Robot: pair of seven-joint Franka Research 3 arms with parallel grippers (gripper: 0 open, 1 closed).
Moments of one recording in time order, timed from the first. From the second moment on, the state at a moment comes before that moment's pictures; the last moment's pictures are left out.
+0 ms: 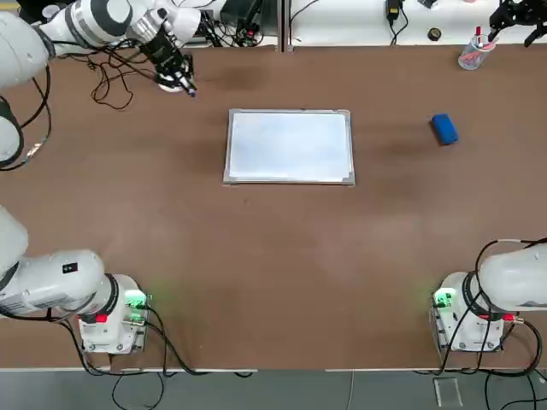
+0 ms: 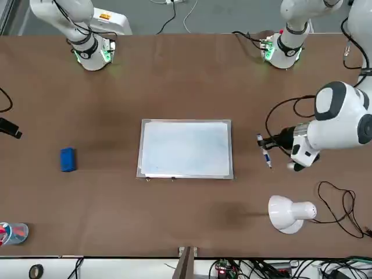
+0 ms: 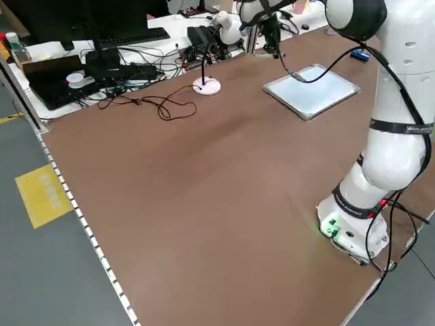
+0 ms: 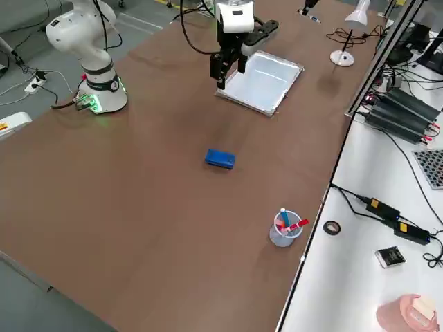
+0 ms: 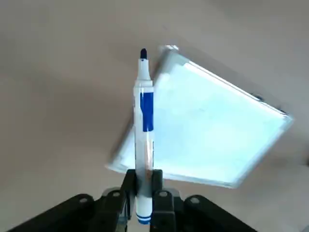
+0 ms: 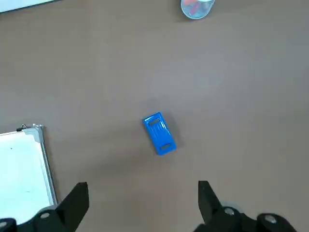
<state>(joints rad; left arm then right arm) 0.22 0.39 -0.54 -1.68 -0.35 1.93 -0.61 -0.05 0.06 -0.05 -1.69 0.03 1.82 0.09</state>
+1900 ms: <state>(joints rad) 0.07 0.54 -0.56 -1.68 -1.11 2.08 -0.78 -0.05 0.06 -0.05 -1.69 0.03 1.82 0.10</state>
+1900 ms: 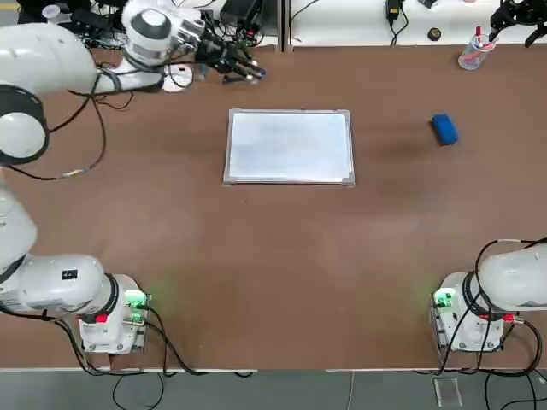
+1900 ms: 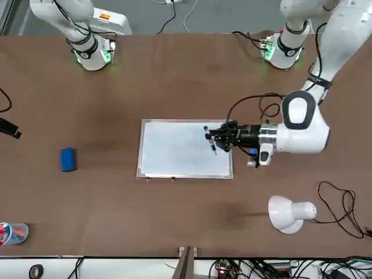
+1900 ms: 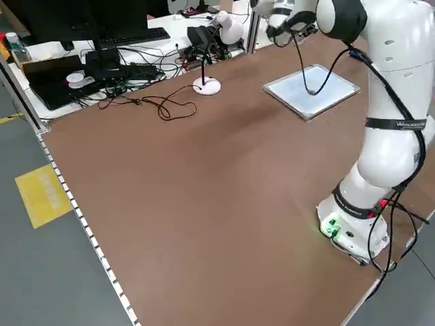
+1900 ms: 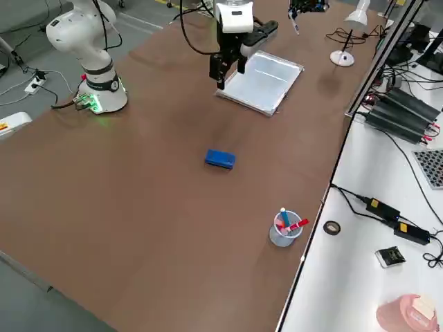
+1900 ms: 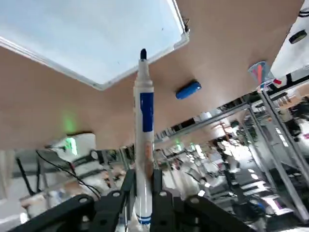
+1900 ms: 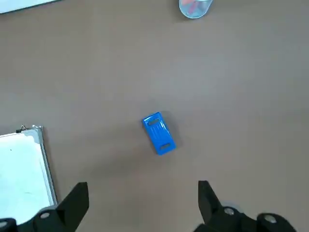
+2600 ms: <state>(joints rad) -0.04 0.67 -0.56 -1.68 -1.37 2.19 -0.78 -0.05 0.06 -0.05 -1.69 0.03 1.82 0.12</state>
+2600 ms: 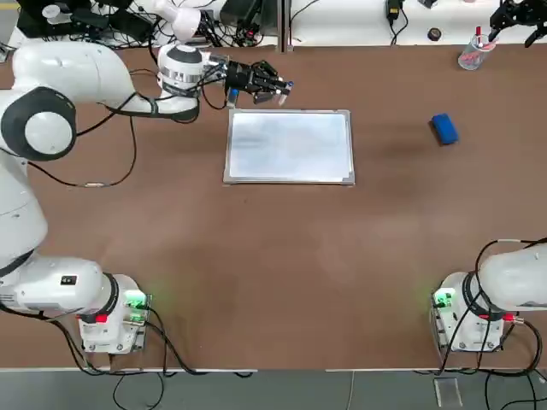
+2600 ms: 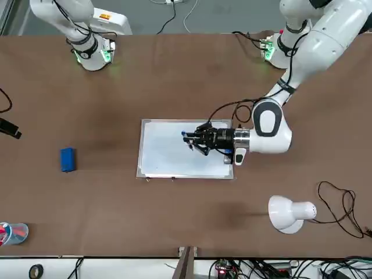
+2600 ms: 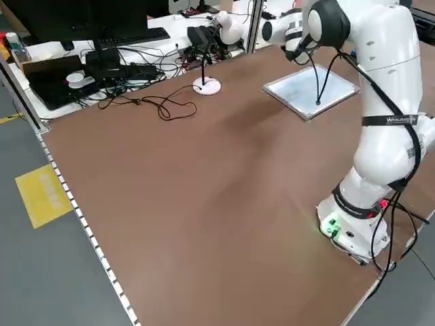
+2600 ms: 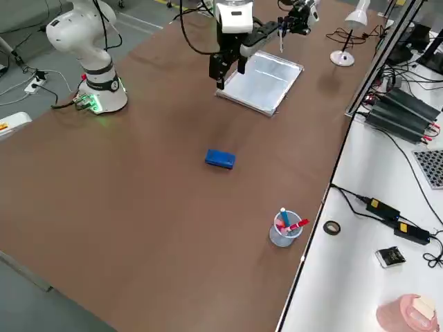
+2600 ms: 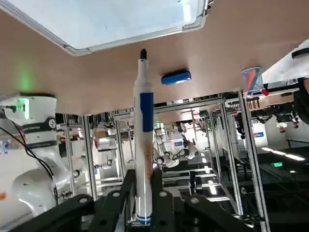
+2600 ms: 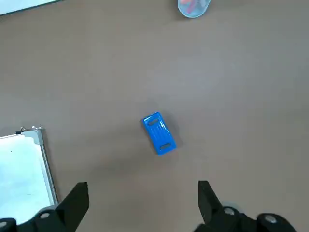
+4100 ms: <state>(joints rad) -0.12 0.90 -0.56 -1.68 -1.54 2.19 -0.49 -0.02 0.00 -0.04 -1.64 -0.04 1.77 0.12</state>
